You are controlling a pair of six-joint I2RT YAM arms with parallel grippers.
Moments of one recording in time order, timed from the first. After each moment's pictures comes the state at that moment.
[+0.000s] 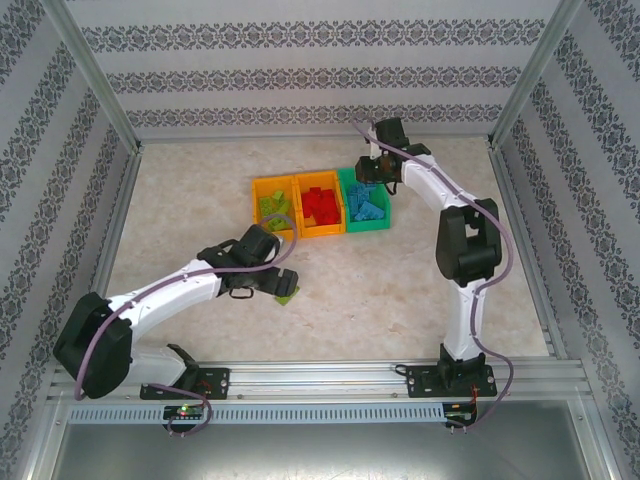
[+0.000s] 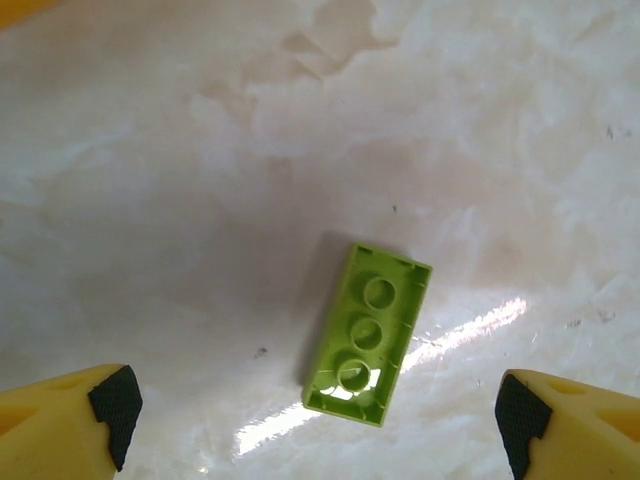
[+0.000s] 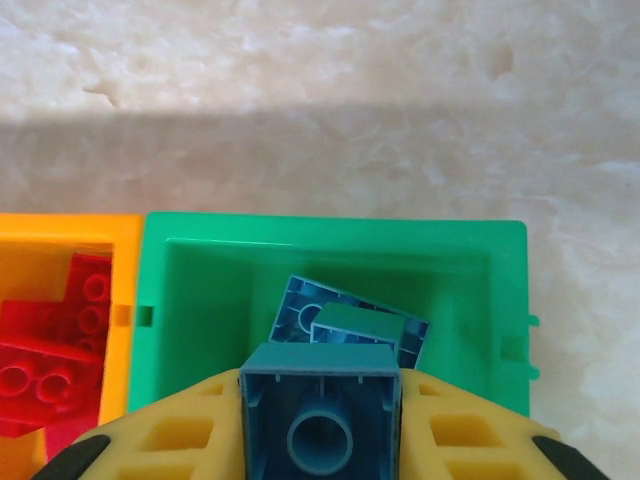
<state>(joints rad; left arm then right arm) -0.67 1.35 0.81 -0.57 0.01 -0.33 0.25 2.14 1.82 -0.65 -0.13 0.20</state>
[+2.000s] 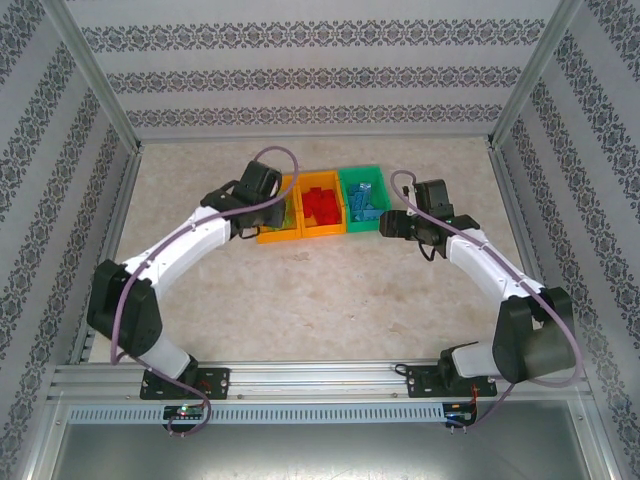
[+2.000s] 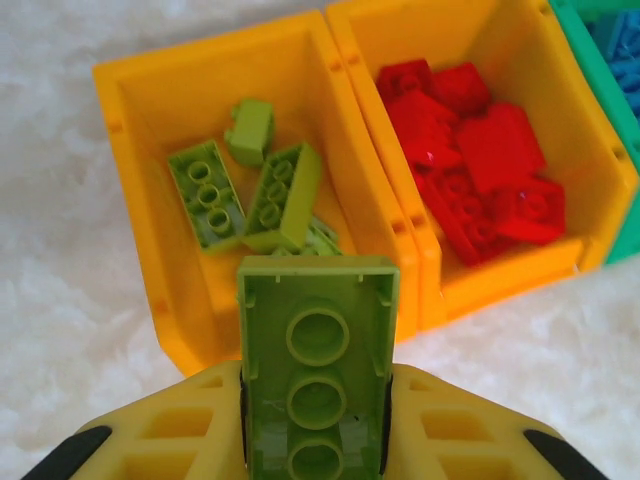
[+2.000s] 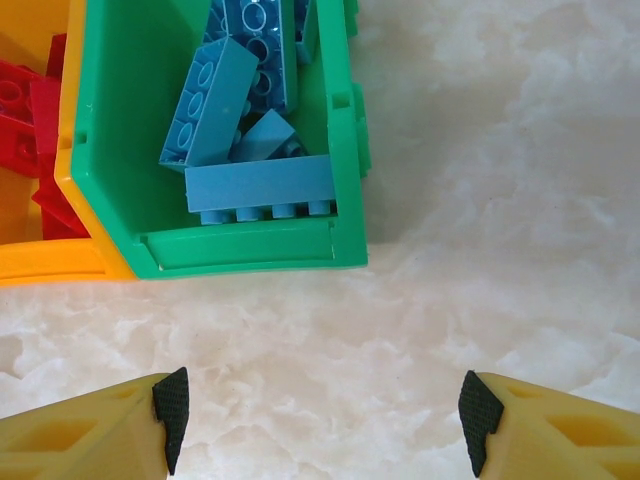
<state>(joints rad) -0.47 1.60 1.32 -0.63 -0.13 -0.30 0.22 1.37 0.92 -0.43 -0.10 0.27</state>
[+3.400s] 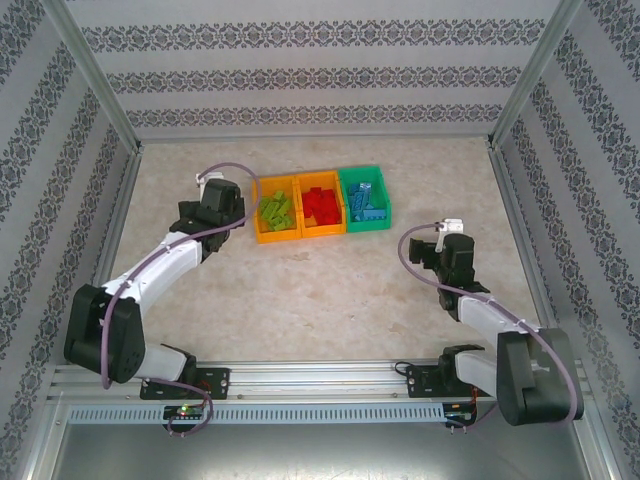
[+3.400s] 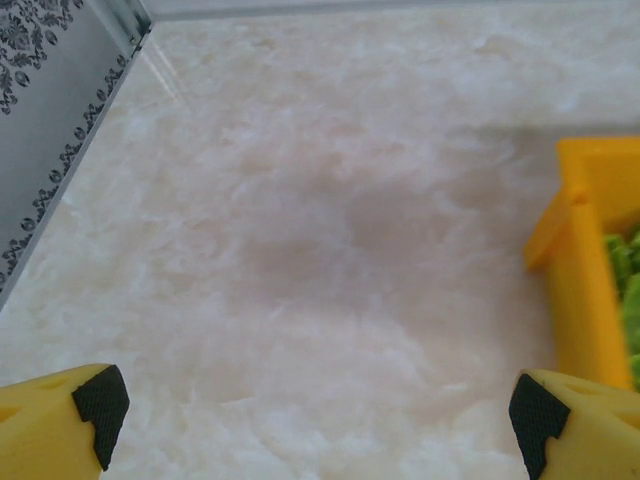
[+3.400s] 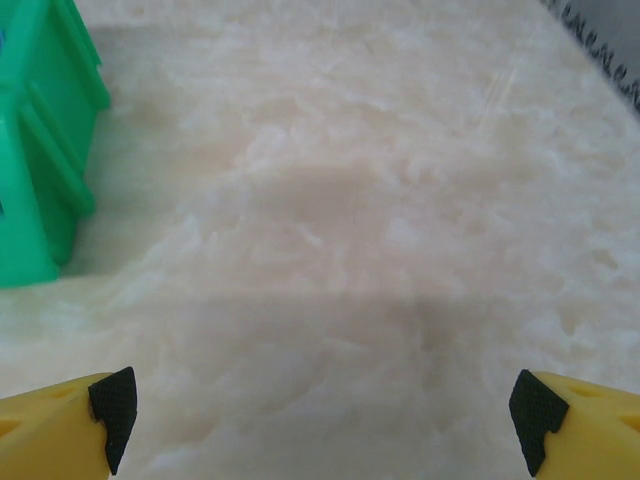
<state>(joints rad) -0.29 1.41 0.92 -0.28 -0.54 -0.22 0.05 1.17 0.29 0.38 0.12 0.05</state>
